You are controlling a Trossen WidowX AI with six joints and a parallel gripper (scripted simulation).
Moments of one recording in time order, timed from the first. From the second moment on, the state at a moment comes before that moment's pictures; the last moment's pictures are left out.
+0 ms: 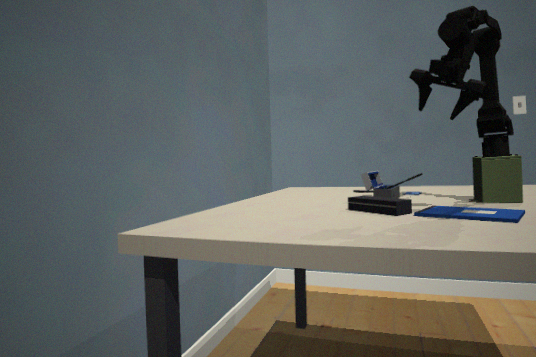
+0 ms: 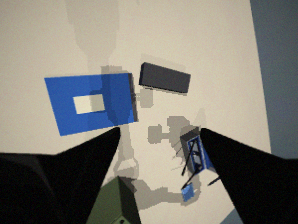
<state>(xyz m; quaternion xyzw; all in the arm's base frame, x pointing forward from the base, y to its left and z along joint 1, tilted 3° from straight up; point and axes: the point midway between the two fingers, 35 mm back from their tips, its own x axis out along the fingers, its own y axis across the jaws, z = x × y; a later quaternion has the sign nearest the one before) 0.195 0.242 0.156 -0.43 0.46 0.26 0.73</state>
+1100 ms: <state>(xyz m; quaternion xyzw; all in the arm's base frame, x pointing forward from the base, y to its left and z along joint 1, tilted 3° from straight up) 0.238 0.203 0.140 -0.31 0.53 0.16 0.78</state>
